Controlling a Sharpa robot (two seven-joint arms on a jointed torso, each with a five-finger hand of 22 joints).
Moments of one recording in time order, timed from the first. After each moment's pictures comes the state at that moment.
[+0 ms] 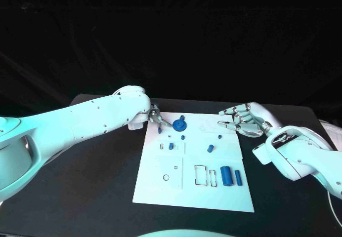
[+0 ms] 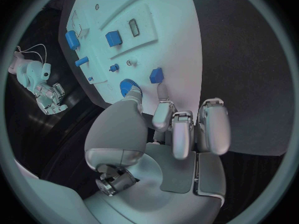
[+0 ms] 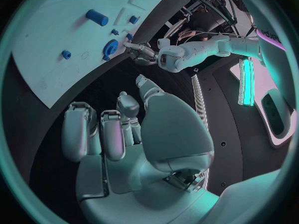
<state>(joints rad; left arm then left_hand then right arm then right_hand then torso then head) 1.28 -0.56 0.00 1.10 -1.18 0.23 -0.58 1.07 -0.05 -0.02 0.29 0.05 0.98 0.02 0.56 0.70 1.37 -0.04 1.25 1.21 1.46 -0.09 1.57 1.31 0.06 1.46 0.02 1.41 1.31 1.04 -0.91 0.13 1.64 -1.02 -0.45 0.06 1.31 -0.08 0.16 0.12 0.22 0.96 0.15 0.07 0.08 1.30 0.06 1.03 1.16 1.47 -0.02 1.48 1.31 0.08 1.43 0.08 1.38 1.20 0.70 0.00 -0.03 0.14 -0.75</state>
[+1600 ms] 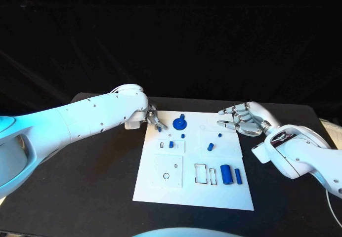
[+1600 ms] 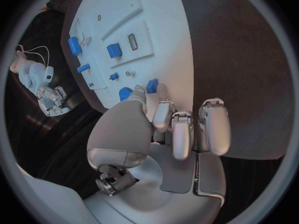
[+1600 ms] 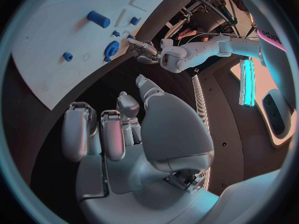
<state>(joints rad) 1.28 -0.58 0.00 1.12 -1.15 0.30 -0.60 1.14 -0.02 -0.04 0.29 0.05 0.98 0.02 0.57 0.72 1.38 -0.04 1.25 1.21 1.47 -0.09 1.57 1.31 0.06 1.46 0.02 1.41 1.31 1.04 -0.90 0.13 1.62 -1.02 -0.44 0.05 1.31 -0.08 0.16 0.12 0.23 0.96 0.15 0.07 0.08 1.30 0.06 1.03 1.16 1.47 -0.02 1.48 1.31 0.08 1.43 0.08 1.38 1.20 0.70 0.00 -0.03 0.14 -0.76</state>
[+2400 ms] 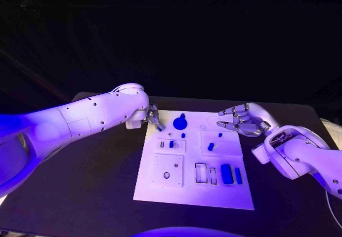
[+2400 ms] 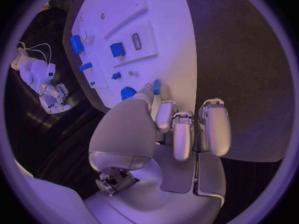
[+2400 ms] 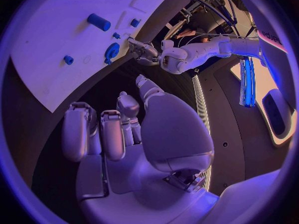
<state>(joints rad) 1.29 -0.58 0.00 1.12 -1.13 0.29 -0.61 1.36 -0.01 0.22 0.20 0.07 0.95 0.02 0.56 0.72 1.37 -0.05 1.25 1.21 1.47 -0.10 1.57 1.31 0.06 1.47 0.01 1.41 1.31 1.03 -0.89 0.13 1.62 -1.02 -0.44 0.05 1.31 -0.08 0.16 0.12 0.23 0.96 0.15 0.07 0.08 1.30 0.06 1.03 1.16 1.47 -0.02 1.48 1.31 0.08 1.43 0.08 1.38 1.20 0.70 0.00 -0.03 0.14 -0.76</state>
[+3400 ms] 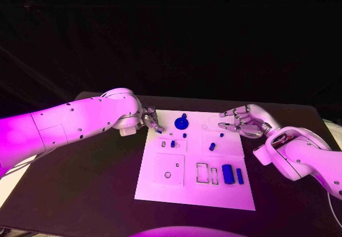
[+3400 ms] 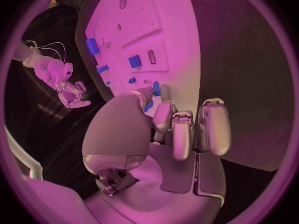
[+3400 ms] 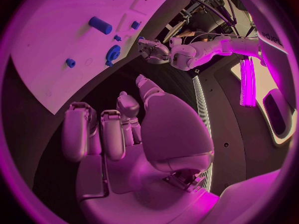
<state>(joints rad) 1.27 -0.77 0.00 1.38 -1.07 0.17 -0.57 1.29 -0.13 0.51 0.28 0.08 0.94 0.03 0.59 0.77 1.38 -0.05 1.25 1.20 1.47 -0.10 1.57 1.31 0.06 1.47 0.01 1.40 1.31 1.03 -0.89 0.12 1.61 -1.02 -0.43 0.05 1.31 -0.08 0.15 0.12 0.23 0.96 0.15 0.07 0.08 1.30 0.06 1.03 1.16 1.47 -0.02 1.47 1.31 0.08 1.43 0.08 1.38 1.20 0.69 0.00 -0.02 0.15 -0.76</state>
